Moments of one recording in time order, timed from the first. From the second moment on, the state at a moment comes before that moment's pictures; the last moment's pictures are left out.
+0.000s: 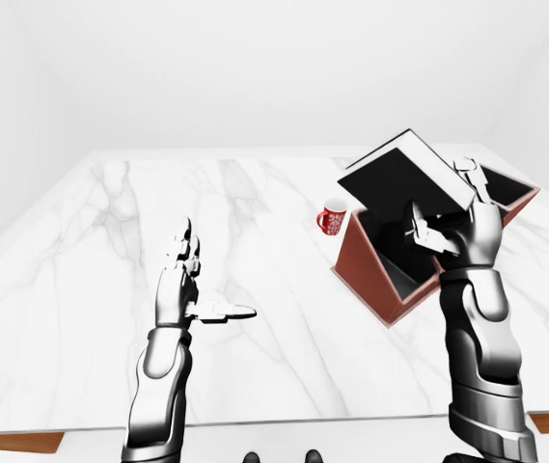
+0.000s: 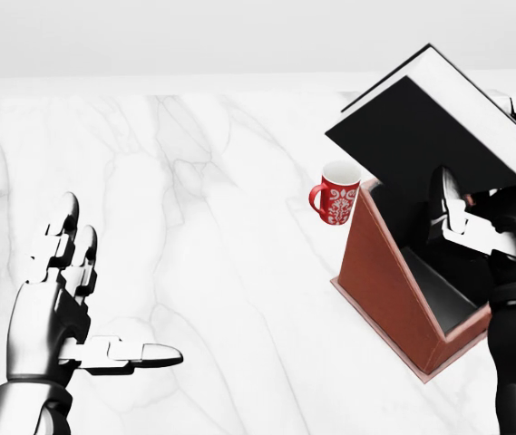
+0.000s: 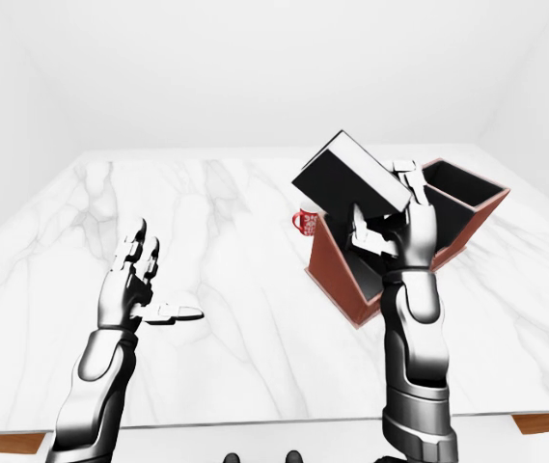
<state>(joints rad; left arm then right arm) 0.01 0.02 0.06 -0.25 -0.04 0.09 -0.06 -0.26 -0.19 -0.25 -0.26 0.31 0.09 0.06</state>
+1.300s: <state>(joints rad) -0.01 0.03 0.06 -0.24 -0.03 0.09 -0.07 -0.43 -0.40 -0.30 0.56 0.20 0.01 -0.02</state>
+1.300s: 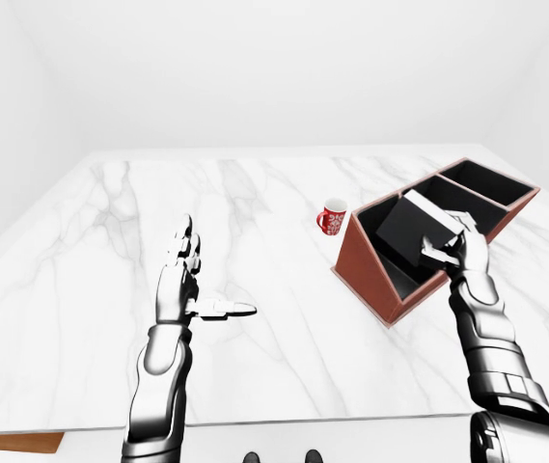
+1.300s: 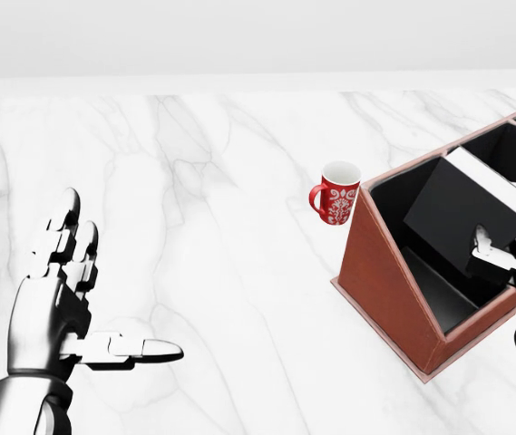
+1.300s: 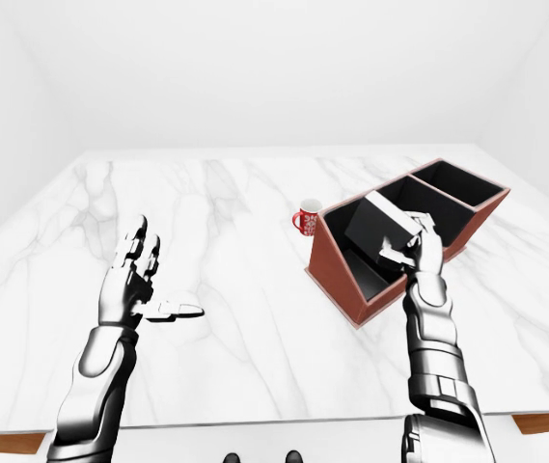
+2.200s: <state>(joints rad) 0.00 0.03 0.06 -0.23 -0.03 0.09 -0.07 -0.53 -0.41 -0.24 0.86 0.18 -0.09 -0.03</state>
